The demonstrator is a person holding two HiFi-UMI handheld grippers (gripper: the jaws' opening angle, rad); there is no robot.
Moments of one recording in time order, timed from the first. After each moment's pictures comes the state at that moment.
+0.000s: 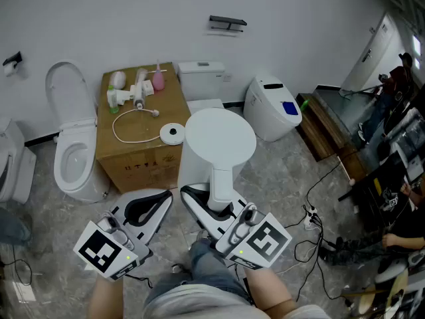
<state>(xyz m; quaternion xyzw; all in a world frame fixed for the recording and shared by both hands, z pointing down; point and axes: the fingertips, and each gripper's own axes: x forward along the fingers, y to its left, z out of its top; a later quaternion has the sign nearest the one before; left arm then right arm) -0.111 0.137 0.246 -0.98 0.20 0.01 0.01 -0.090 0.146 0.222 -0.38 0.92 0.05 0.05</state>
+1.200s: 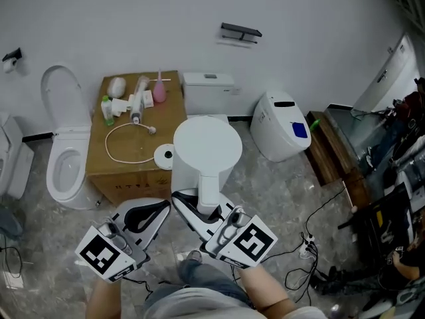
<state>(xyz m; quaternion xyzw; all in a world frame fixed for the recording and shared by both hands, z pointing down) -0.046 0.010 0.267 -0.97 0.22 0.02 0.00 -0.036 0.004 0.246 -0.32 0.95 0.04 0.04</state>
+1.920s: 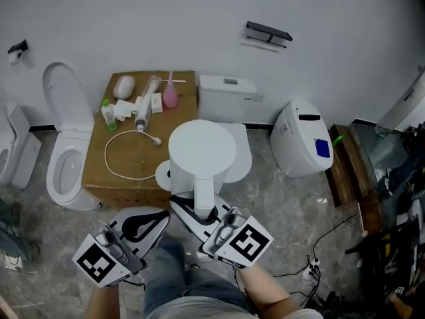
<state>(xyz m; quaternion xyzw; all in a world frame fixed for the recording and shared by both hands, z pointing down) -0.007 -0.103 0.301 -0.97 0.25 0.01 0.00 -0.003 -0.132 0.298 -0.25 0.97 0.01 0.03</state>
